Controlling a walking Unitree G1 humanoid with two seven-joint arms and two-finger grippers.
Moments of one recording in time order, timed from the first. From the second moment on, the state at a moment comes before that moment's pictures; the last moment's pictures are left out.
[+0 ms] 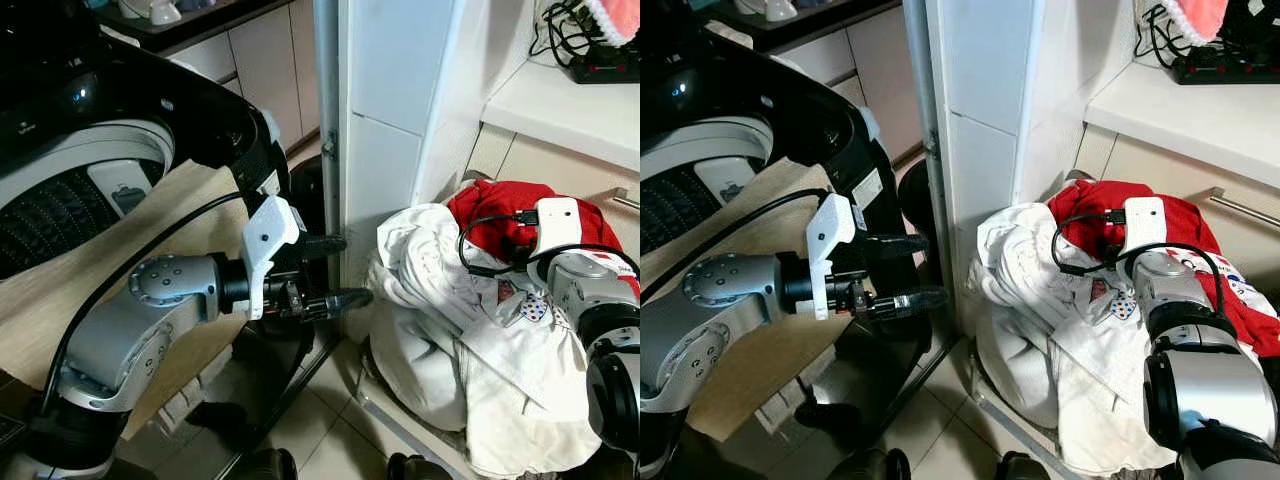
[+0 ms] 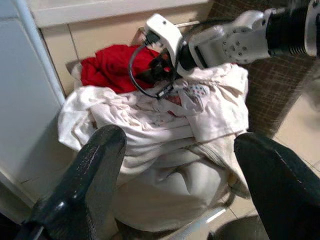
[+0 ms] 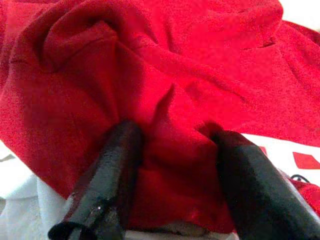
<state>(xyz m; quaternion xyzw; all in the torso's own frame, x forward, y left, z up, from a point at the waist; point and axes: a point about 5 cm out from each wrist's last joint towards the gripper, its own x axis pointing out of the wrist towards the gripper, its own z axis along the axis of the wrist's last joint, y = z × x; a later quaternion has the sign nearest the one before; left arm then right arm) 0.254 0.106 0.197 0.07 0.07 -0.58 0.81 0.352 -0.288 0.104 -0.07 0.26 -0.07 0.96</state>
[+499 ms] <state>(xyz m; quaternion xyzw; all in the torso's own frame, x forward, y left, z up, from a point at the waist) 0.255 0.105 0.191 0.08 0.09 -0.58 0.81 0.352 -0.289 0.105 -0.07 0.26 -0.06 0.96</state>
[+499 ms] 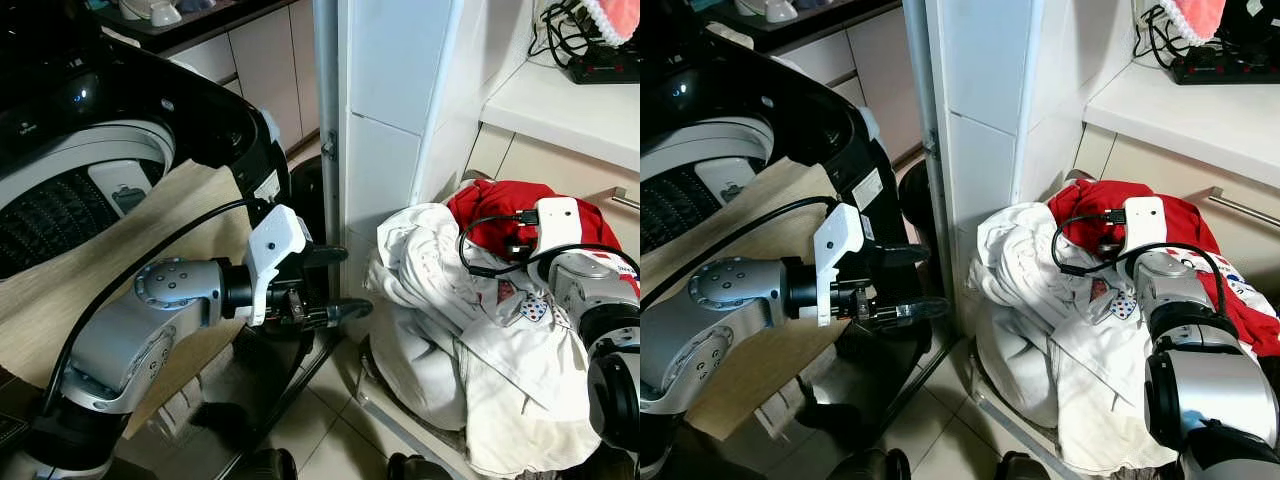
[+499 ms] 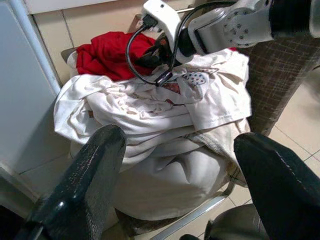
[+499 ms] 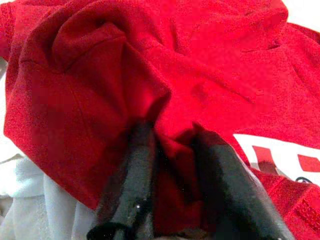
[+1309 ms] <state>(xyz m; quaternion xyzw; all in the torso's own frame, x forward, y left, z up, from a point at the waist) 0.306 0.101 0.192 0.08 0.03 -0.40 0.91 0.357 -0.289 0.212 0.15 0.03 0.07 0.99</state>
